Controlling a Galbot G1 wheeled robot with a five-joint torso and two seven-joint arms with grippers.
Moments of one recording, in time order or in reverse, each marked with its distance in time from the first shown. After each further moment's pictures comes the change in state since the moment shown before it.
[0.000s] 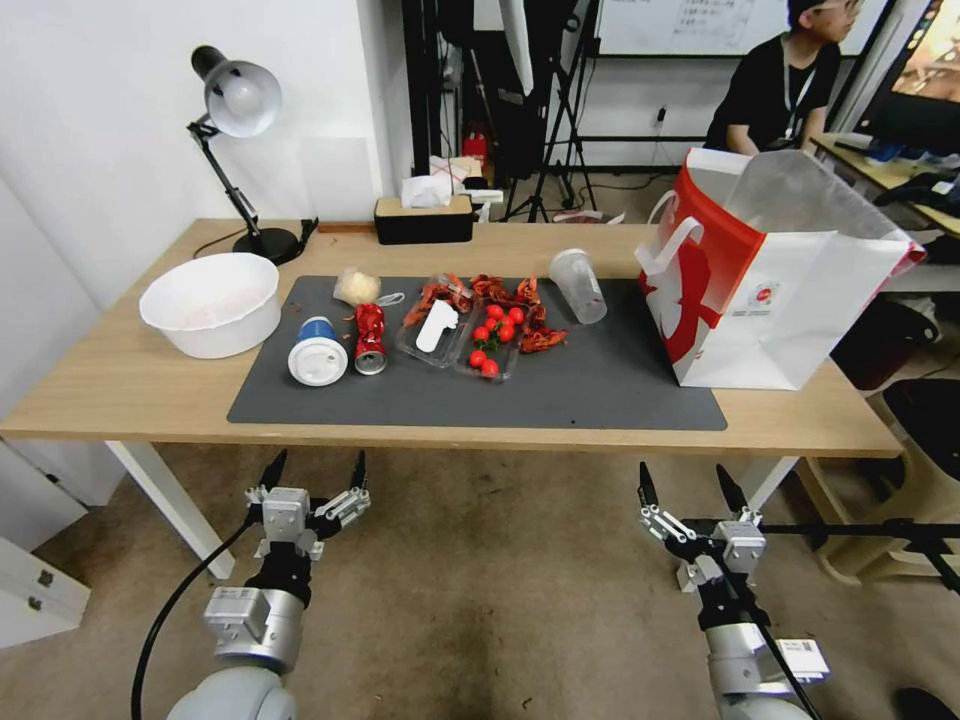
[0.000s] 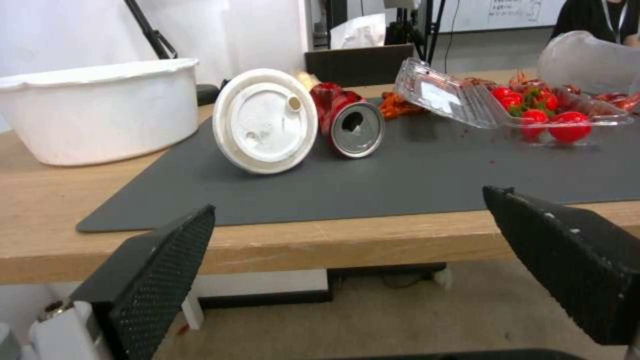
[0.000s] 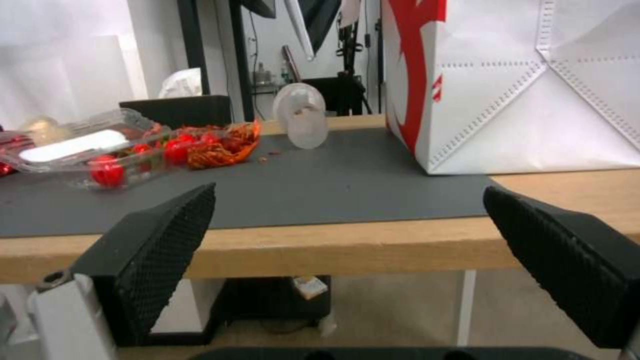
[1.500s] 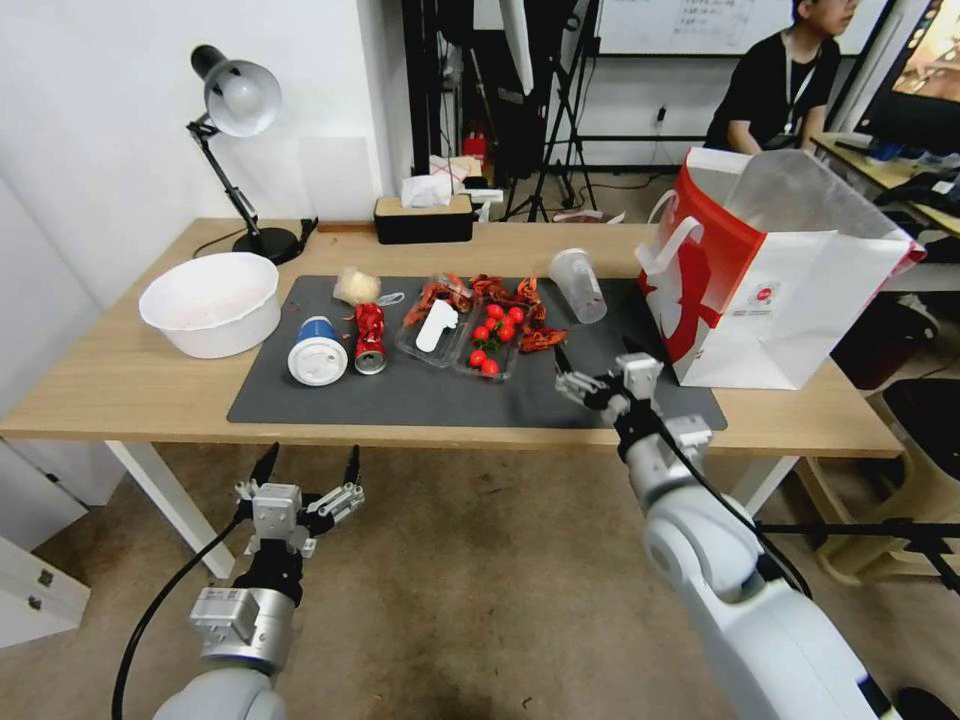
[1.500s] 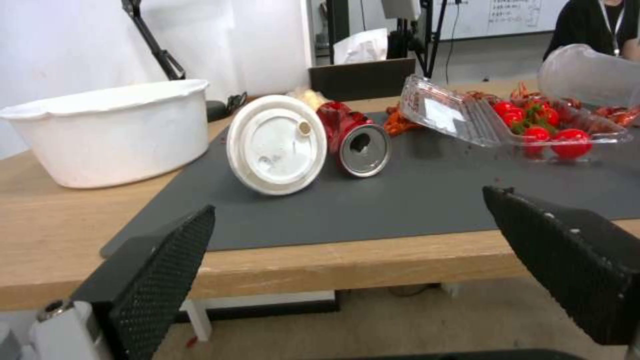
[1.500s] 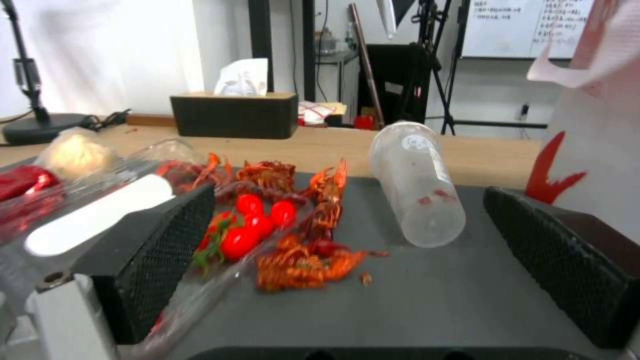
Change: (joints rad) left arm 0.017 0.014 -0.020 -0.041 -0.002 0.004 0.003; right arm 0.674 -0.166 -0.307 -0.047 0.141 -0.616 0.191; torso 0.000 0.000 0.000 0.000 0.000
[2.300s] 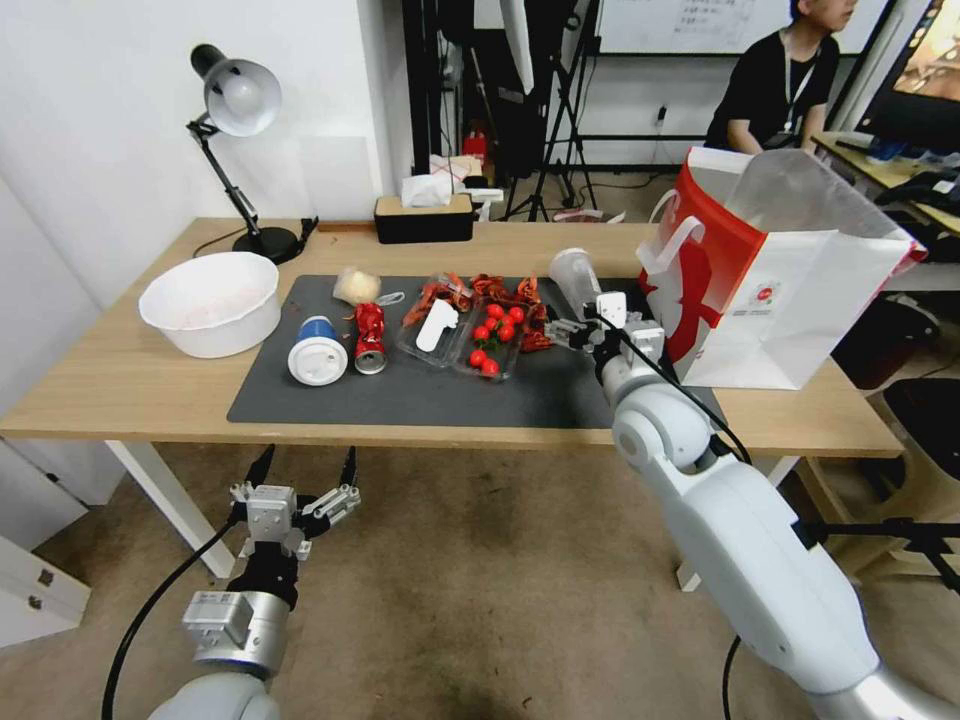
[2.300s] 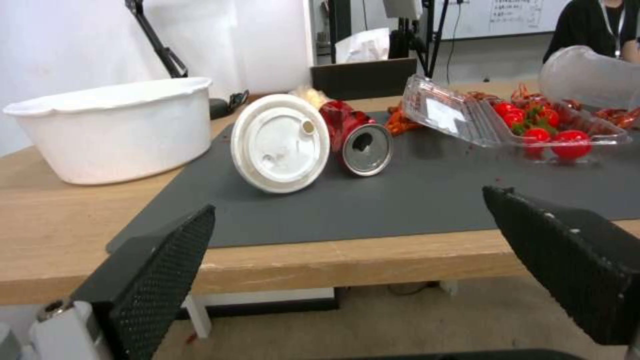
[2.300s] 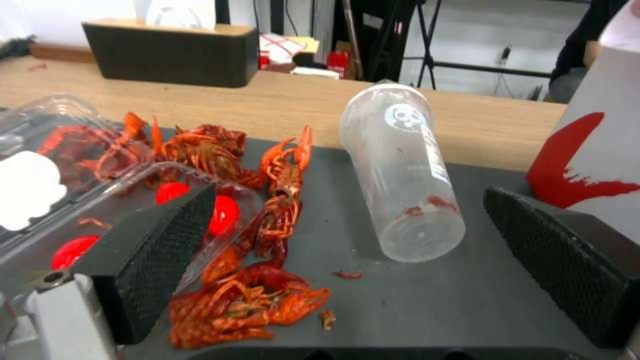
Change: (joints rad) left arm 0.013 -0.008 -0.013 -0.012 -0.011 0.003 0.011; right arm 0.352 -0.004 -0.136 -0.229 0.149 -0.258 0.142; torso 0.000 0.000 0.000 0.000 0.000
